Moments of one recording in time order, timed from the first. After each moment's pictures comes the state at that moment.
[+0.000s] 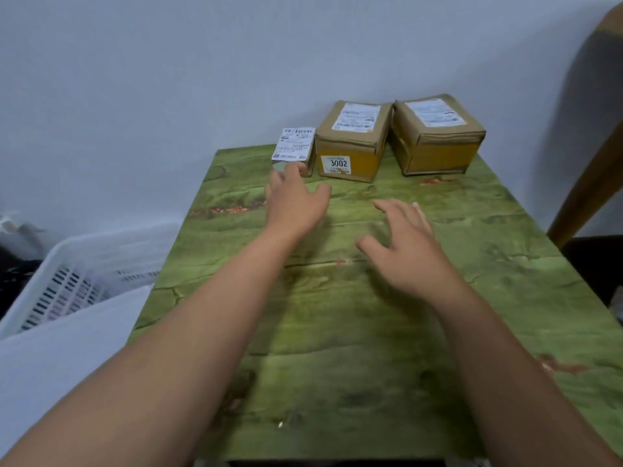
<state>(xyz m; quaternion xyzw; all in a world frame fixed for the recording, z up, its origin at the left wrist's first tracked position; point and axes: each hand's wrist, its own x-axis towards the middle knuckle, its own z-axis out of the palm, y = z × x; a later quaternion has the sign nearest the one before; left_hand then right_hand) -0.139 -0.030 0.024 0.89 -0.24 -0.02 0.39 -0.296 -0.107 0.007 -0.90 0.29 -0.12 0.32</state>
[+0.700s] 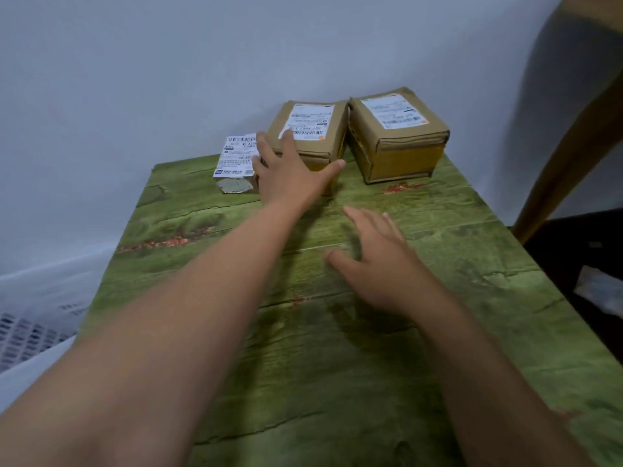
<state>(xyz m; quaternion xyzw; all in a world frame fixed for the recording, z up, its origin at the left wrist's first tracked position) -0.092 -0.151 0.008 0.91 -0.27 -0.01 0.30 -0.278 -0.150 0.010 -0.89 0.30 -0.06 0.34</state>
